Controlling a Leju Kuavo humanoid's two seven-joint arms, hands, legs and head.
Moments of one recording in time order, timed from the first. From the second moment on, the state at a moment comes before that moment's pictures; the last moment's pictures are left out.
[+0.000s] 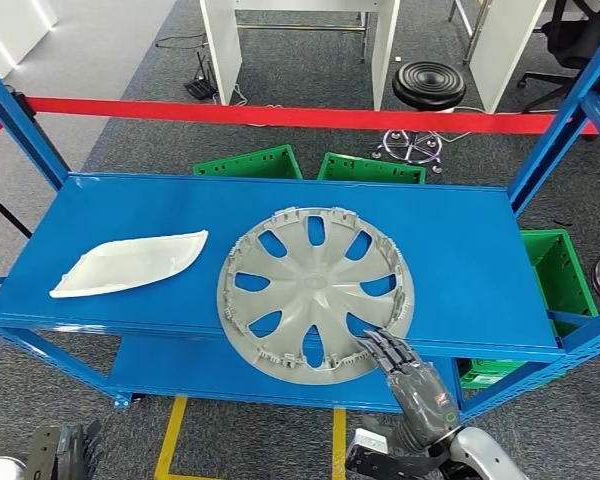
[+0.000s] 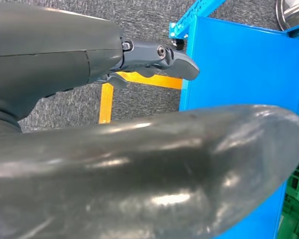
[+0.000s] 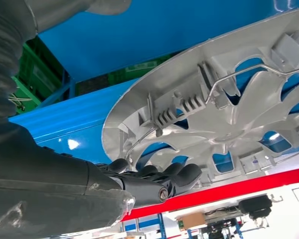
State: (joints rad) left arm 0.18 -0.22 0.80 -1.00 -0.57 -0.36 -0.22; right arm 0.03 -0.40 0.72 -1.72 0.83 -0.16 0.08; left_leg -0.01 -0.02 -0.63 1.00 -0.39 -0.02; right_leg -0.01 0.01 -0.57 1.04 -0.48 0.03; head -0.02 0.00
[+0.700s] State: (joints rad) left arm 0.18 -0.22 0.80 -1.00 -0.57 -0.36 -0.22; right arm 0.03 -0.40 0.72 -1.72 0.83 -0.16 0.08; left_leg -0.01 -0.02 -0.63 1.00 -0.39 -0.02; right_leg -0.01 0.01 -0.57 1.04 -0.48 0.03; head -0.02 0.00
